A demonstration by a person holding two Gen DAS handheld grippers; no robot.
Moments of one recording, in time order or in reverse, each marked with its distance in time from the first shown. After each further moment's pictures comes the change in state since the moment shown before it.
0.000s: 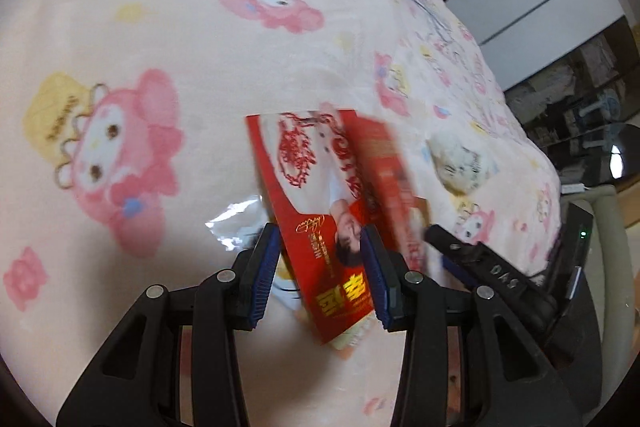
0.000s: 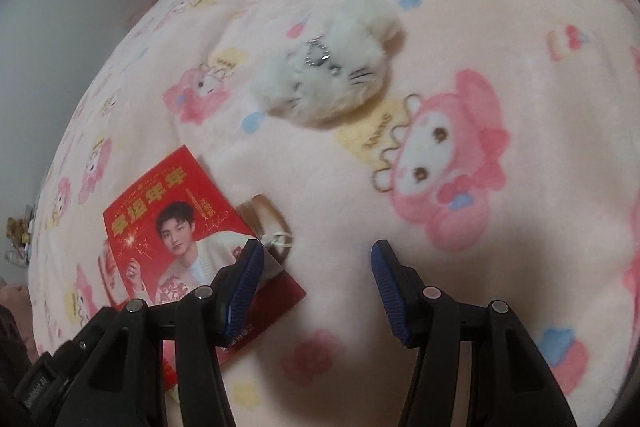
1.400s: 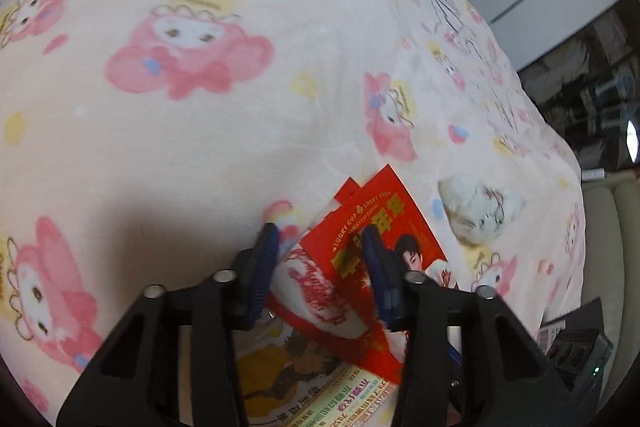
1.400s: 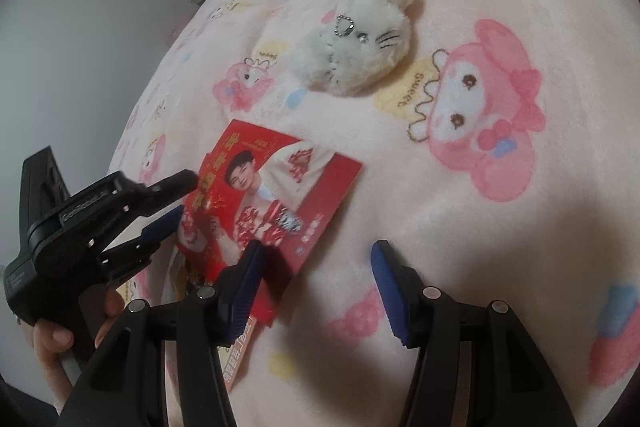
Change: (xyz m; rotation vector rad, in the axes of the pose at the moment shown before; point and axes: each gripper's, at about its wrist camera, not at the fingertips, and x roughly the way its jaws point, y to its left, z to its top) left arm 0.064 -0.032 0.064 0.074 0.059 0.085; right arm 0.000 -0.012 -0.013 0.065 0.001 0.232
